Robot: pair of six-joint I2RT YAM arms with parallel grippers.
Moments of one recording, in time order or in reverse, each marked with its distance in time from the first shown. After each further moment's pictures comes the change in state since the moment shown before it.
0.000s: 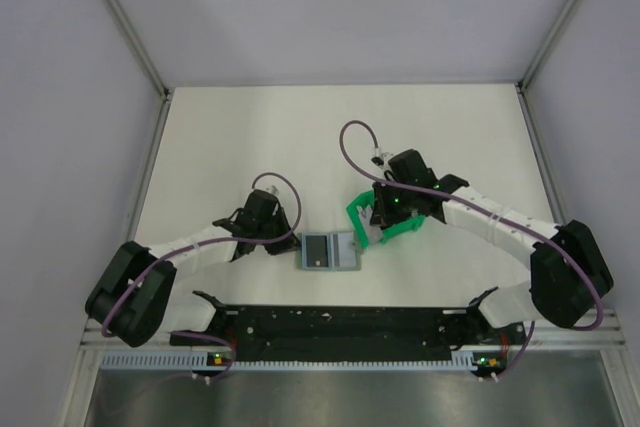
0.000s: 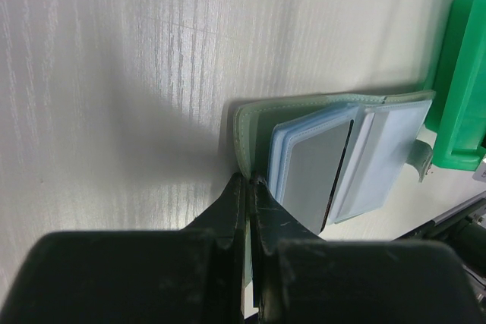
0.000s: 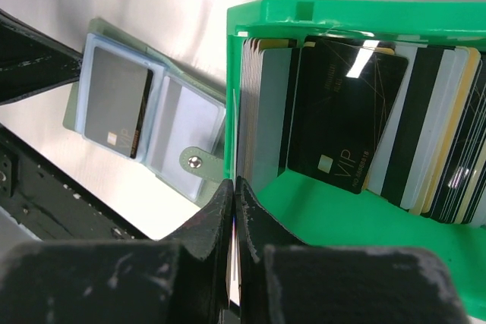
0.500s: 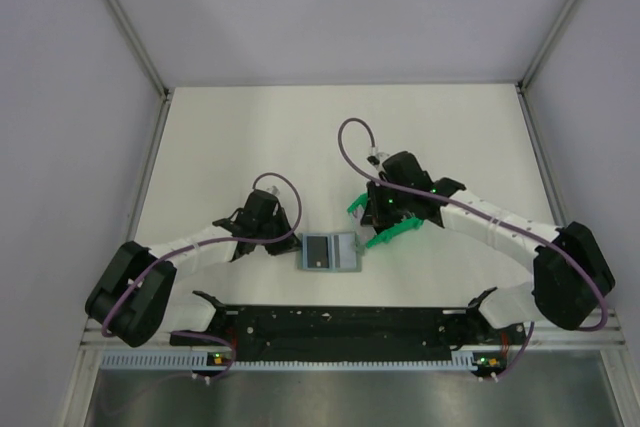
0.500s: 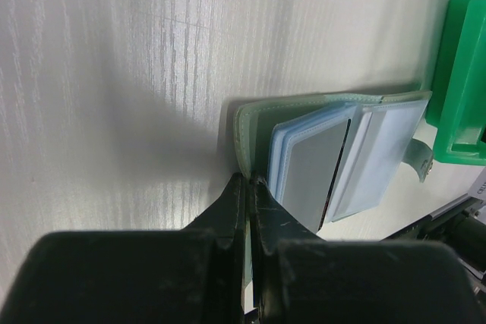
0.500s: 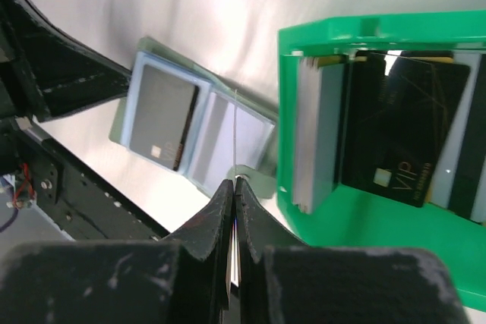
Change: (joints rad) left arm 0.000 0.000 0.000 0.000 0.016 -0.001; right arm 0.035 -0.018 0.000 0.029 -0.007 0.079
